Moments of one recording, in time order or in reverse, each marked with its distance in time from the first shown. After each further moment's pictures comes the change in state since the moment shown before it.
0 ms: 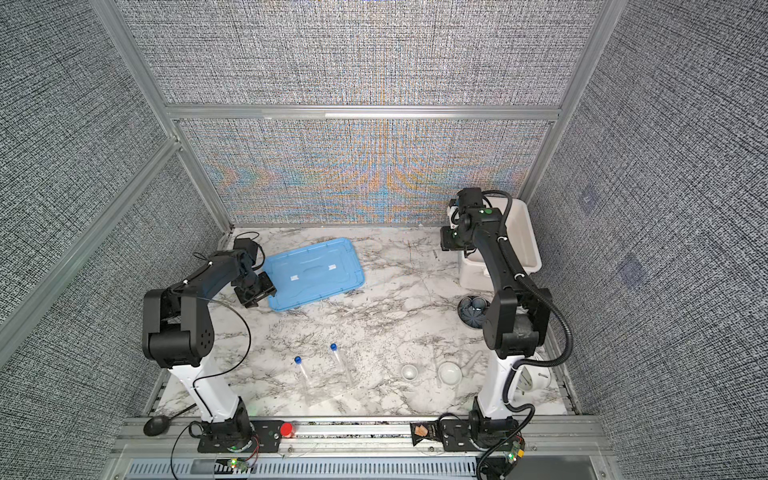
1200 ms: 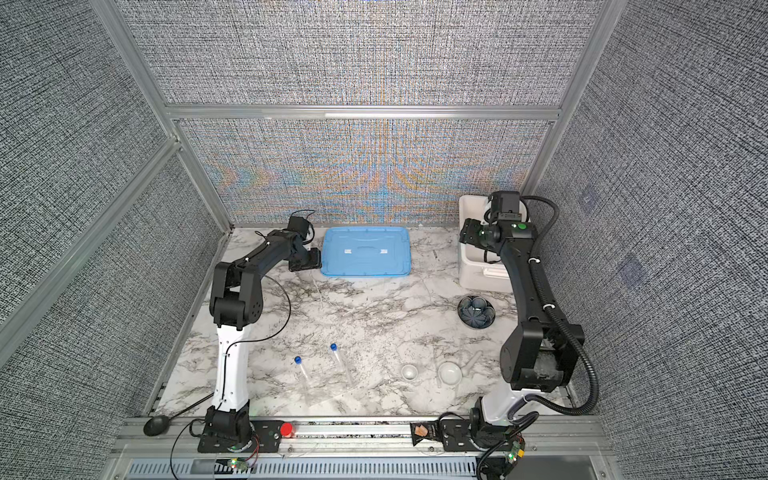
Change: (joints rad) left arm -0.252 0.551 0.583 0.119 -0.019 0.266; right arm -0.138 -0.211 -0.199 0.158 -0.082 0.201
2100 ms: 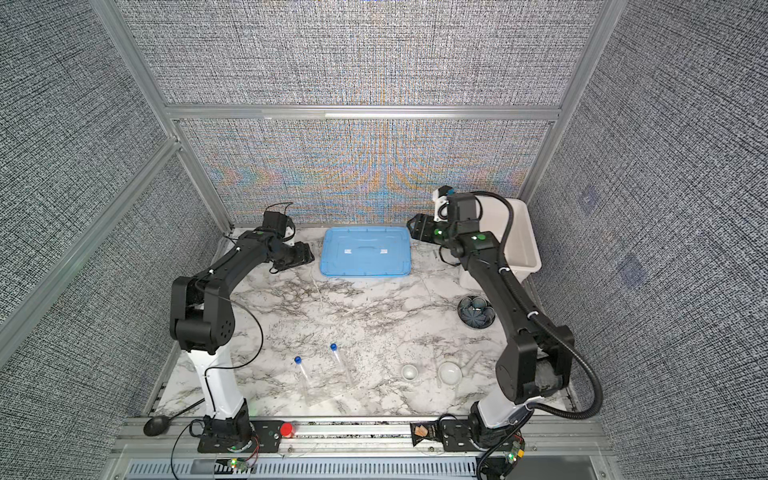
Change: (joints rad) left arm 0.028 -0.334 -0.281 0.073 0.123 -0.006; right arm 0.232 -0.096 -0.126 0.296 -0.122 0.149
